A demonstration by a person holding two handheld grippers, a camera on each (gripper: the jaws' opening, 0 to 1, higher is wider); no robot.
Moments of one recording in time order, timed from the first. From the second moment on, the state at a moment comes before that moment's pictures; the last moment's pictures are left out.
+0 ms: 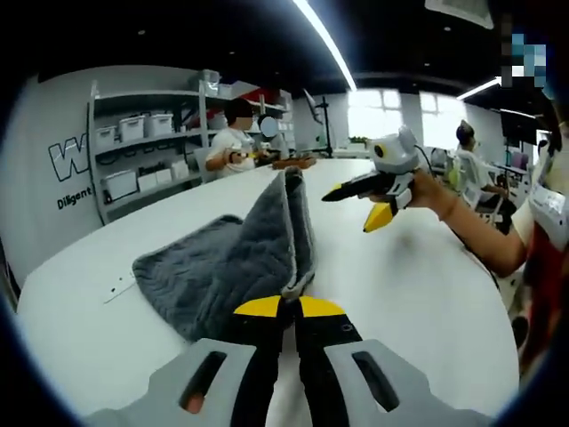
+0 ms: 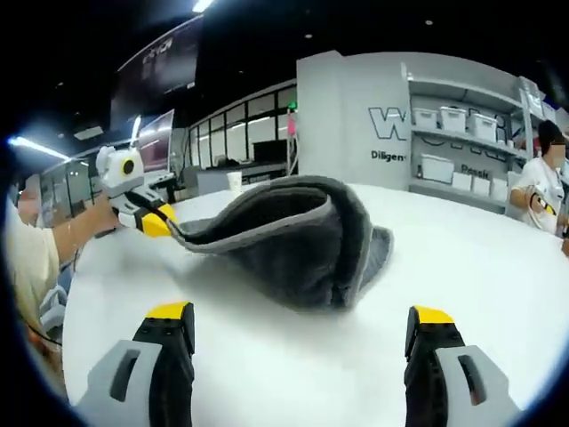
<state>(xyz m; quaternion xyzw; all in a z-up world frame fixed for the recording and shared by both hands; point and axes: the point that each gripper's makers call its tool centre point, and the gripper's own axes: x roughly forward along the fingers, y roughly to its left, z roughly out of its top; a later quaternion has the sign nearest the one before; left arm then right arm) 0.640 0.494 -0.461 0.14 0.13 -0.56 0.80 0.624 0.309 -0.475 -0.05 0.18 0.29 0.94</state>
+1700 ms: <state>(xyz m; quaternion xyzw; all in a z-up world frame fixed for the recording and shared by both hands) 0.644 0.513 -0.476 0.02 0.20 -0.48 0.85 0.612 0.326 -0.495 -0.11 0.23 0.33 0.91</state>
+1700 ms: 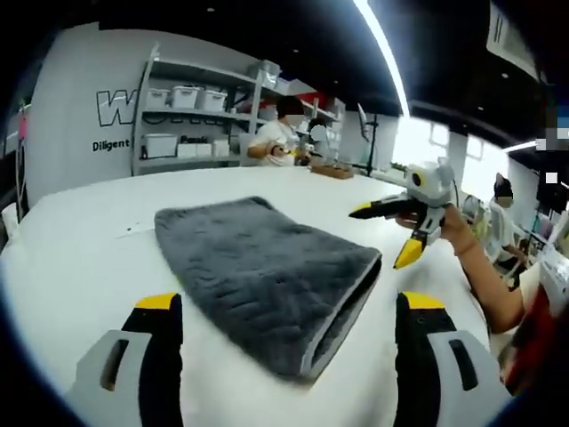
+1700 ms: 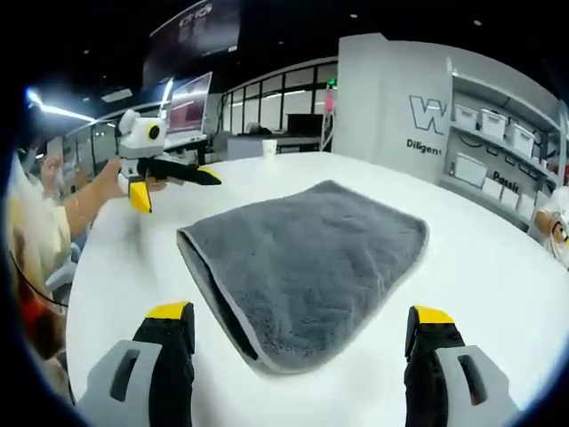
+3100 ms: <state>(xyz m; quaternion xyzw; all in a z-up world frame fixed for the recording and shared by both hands) 0.623 0.515 -0.491 0.23 0.12 -0.49 0.84 0.596 0.386 -0.475 -0.26 0.13 0.42 0.86</state>
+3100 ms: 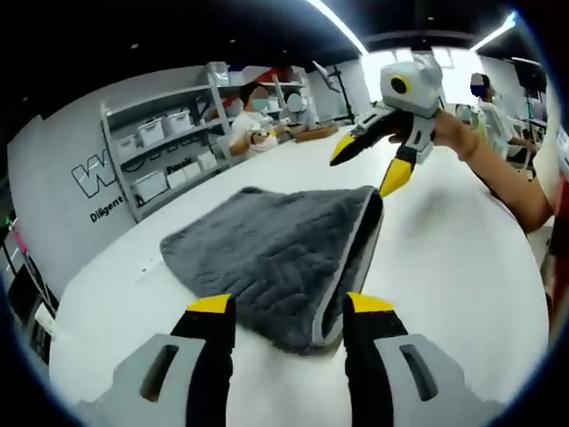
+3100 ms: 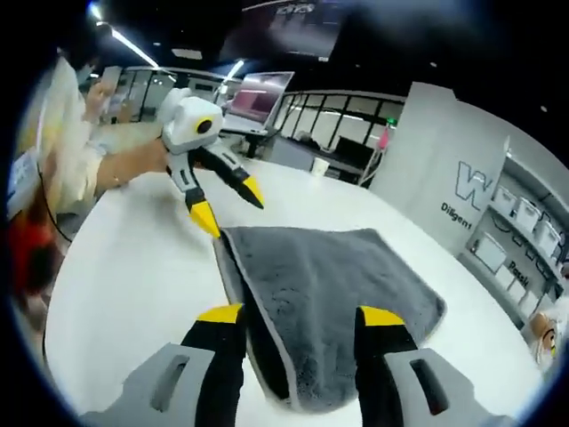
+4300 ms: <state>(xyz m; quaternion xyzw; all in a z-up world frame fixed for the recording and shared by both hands) 0.604 0.520 -0.514 0.21 0.18 -0.53 0.80 0.585 0.388 -0.516 -0.37 0.17 0.45 0.79</state>
